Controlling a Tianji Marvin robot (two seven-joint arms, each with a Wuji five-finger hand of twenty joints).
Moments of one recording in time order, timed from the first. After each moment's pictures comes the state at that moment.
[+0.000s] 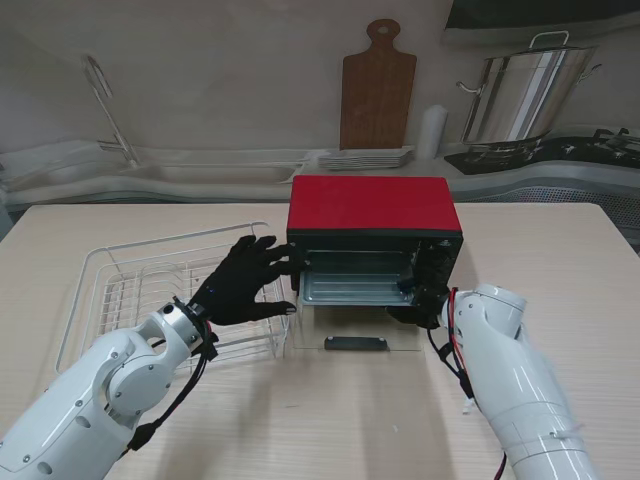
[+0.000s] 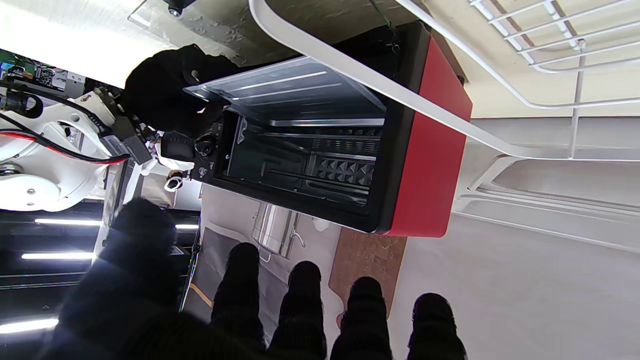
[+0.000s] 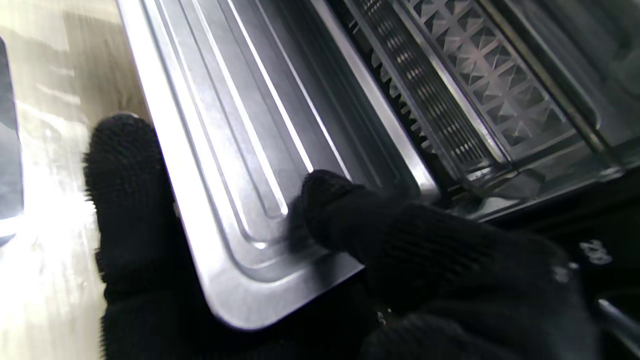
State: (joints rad) left arm 1.49 -1.06 -1.19 -1.66 0.89 -0.38 0.05; right arm -1.30 -1.39 1.48 -1.26 0.83 0.71 -0.28; left_hand 0.66 -0.10 0.14 -0.03 0.23 0.03 0.30 0.28 0.23 0.11 0.13 0.30 0.09 0.18 0.10 0.37 -0.07 0.26 0.14 0.49; right_hand 0.76 -0.65 1.24 -0.11 0.78 0.23 0.63 0.19 0.98 0.26 0.54 0.29 1.08 0.29 0.34 0.18 1.01 0.33 1.21 -0.01
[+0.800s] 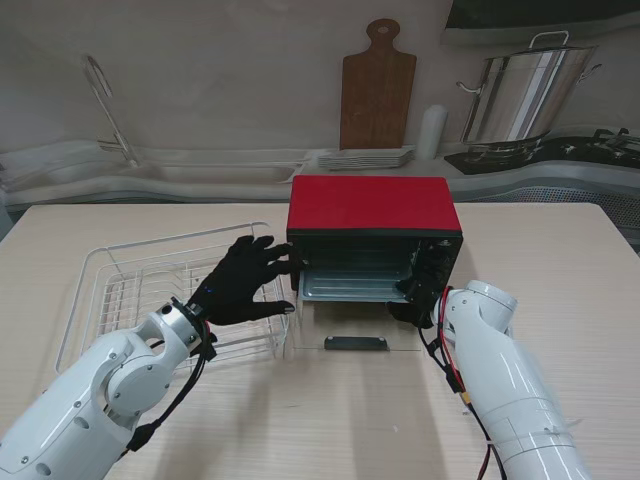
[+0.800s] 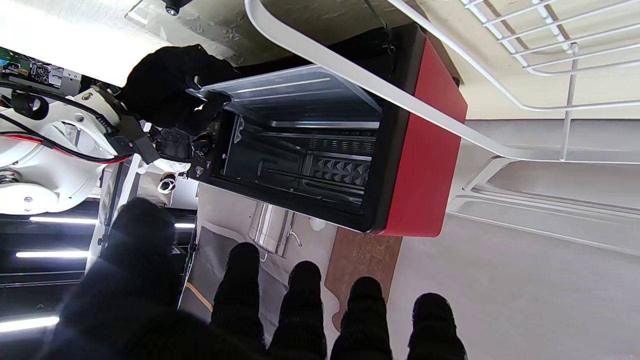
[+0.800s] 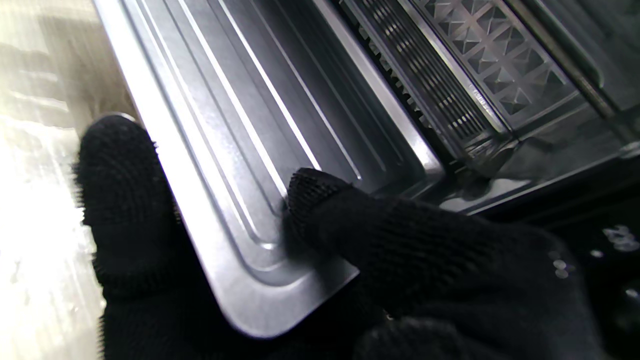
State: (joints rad) left arm 1.50 -1.06 -1.20 -1.66 0.88 -0.38 0.05; right arm -1.28 -1.41 1.45 -1.26 0.96 0.66 -0.45; left_hand 0.66 -0.10 0.14 -0.03 0.23 0.03 0.30 0.29 0.23 0.11 0.13 0.30 0.09 0.18 0.10 0.37 -0.07 0.25 0.14 0.49; right_hand 0.79 -0.72 1.33 -0.18 0.91 0.13 0.71 0.19 1.10 0.26 0.50 0.27 1.14 0.27 0.40 0.18 1.06 0.33 1.31 -0.01
